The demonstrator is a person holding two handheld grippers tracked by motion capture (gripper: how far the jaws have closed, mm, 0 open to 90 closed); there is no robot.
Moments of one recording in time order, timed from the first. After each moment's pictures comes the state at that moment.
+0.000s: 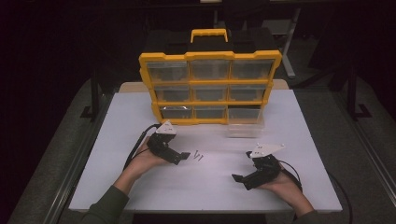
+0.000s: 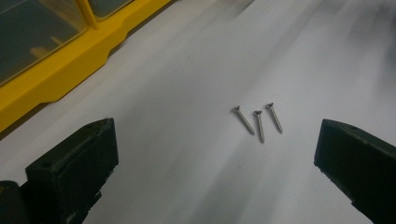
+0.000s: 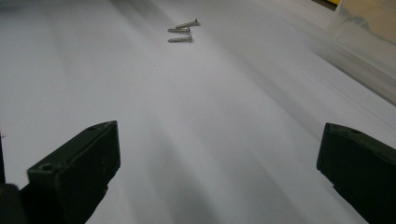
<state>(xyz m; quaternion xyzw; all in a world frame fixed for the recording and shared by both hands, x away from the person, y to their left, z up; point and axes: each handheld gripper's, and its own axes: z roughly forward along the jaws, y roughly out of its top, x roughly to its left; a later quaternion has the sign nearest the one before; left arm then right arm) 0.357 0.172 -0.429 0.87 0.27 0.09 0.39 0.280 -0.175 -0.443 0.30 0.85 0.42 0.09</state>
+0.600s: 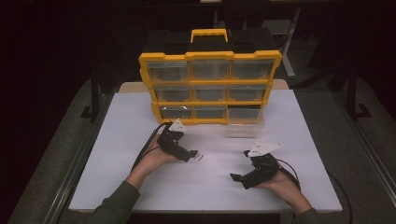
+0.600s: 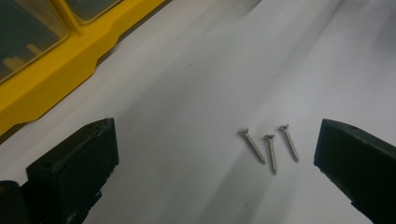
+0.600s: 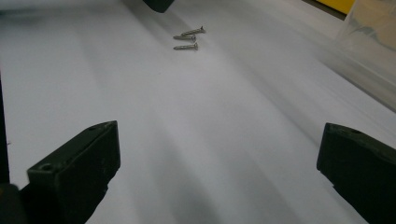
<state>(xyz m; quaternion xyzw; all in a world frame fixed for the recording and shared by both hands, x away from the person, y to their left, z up) 0.370 0.144 -0.436 0.89 0.28 0.10 0.36 0.283 -0.170 -0.441 0.29 0.85 0.42 0.09</state>
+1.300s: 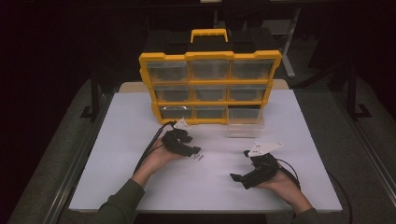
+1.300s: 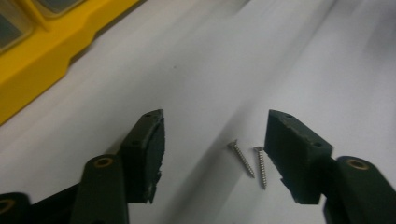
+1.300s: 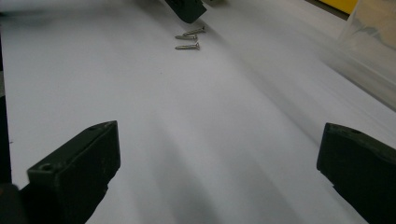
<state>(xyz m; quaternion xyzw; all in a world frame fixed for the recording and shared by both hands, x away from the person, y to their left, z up) 0.376 0.132 -0.441 0.89 0.28 0.06 0.36 0.284 -0.170 -0.441 0.29 0.85 0.42 0.08</state>
